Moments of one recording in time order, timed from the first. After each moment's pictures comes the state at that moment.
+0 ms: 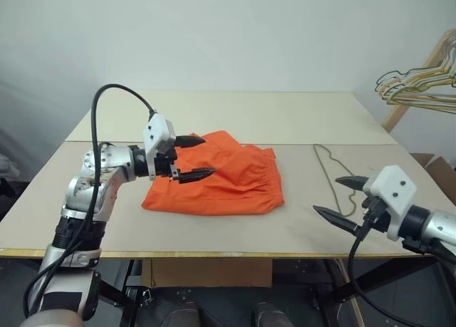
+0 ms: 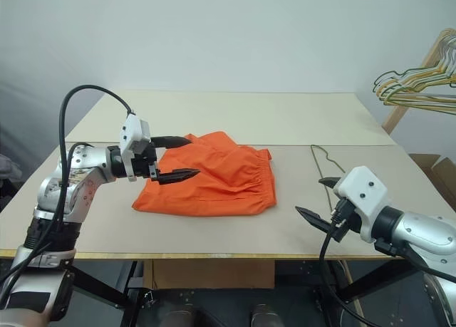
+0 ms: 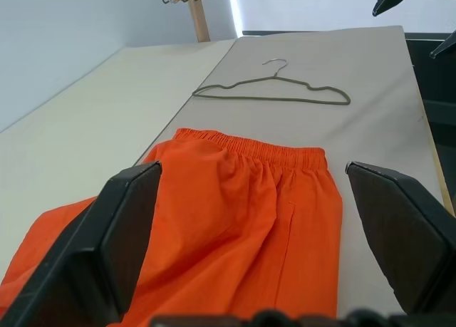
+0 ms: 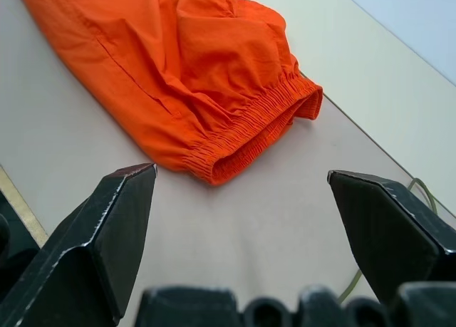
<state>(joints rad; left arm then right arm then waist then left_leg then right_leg) -0.59 0.63 -0.03 -0.01 -0.40 0.42 -1.13 0.14 -0.88 -0.40 -0.71 0.48 0.66 0.76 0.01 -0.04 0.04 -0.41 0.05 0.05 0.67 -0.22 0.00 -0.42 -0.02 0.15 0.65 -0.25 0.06</state>
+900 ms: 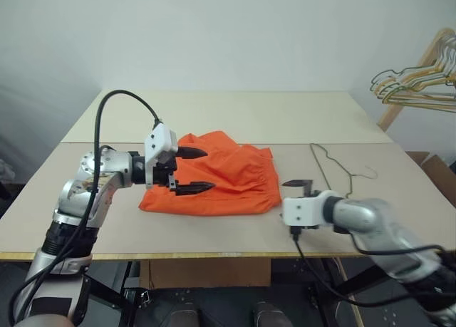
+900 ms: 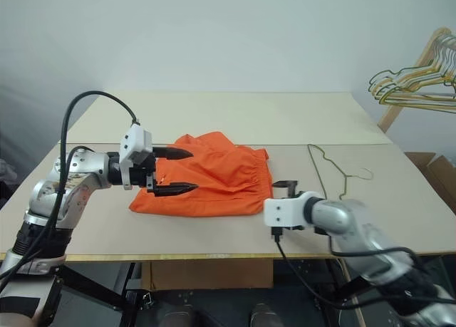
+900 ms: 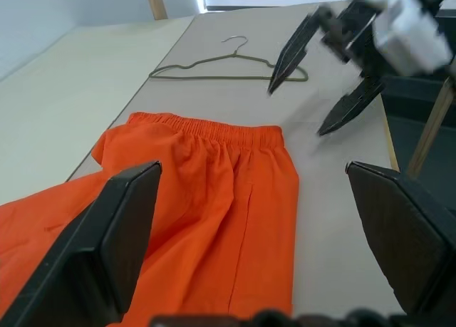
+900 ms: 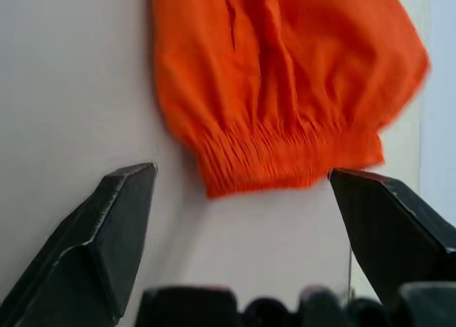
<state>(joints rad) -0.55 0.69 -0.06 -0.09 -0.42 0.46 -1.17 -0.33 -0.83 0.45 -0.27 -0.42 0.18 0.75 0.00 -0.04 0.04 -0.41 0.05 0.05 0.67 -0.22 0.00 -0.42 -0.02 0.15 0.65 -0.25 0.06</state>
